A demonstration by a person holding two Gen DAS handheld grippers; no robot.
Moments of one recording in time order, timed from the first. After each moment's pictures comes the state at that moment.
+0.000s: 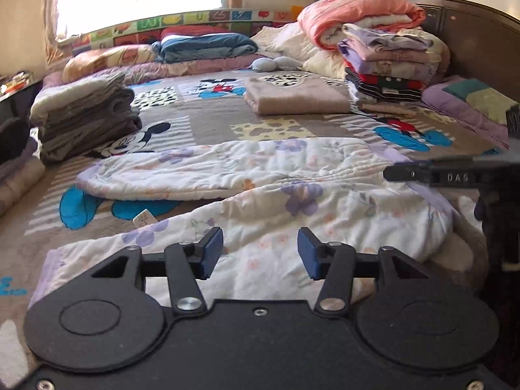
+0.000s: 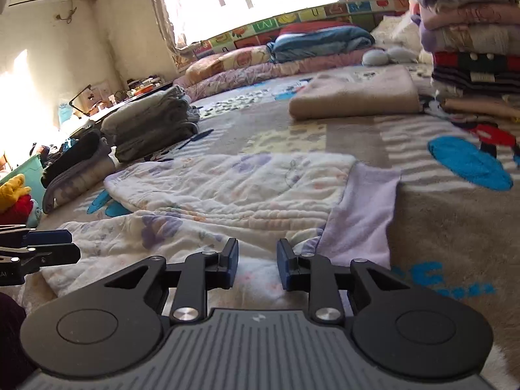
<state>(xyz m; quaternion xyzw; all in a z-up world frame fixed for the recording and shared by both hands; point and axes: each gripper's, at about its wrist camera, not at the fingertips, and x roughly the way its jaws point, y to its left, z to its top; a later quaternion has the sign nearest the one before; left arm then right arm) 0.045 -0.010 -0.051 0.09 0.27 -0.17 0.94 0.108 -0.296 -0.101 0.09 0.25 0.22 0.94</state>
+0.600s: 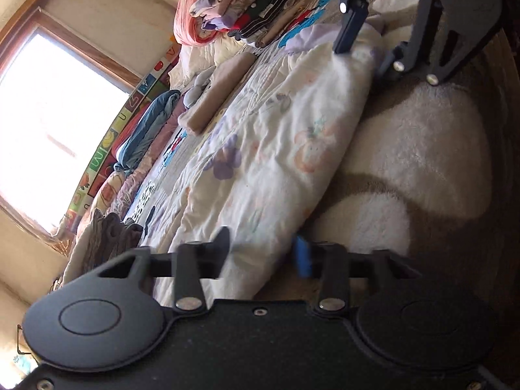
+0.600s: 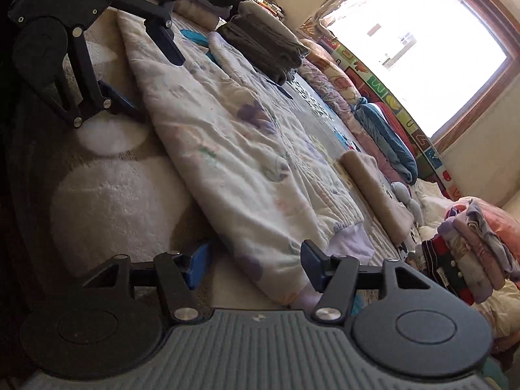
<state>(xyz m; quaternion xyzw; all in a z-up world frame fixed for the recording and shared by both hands) 0.010 -0.071 -0.135 0.48 0.17 -0.18 0.84 0.006 -0.217 -0.133 -0.40 0.20 0.22 0.87</state>
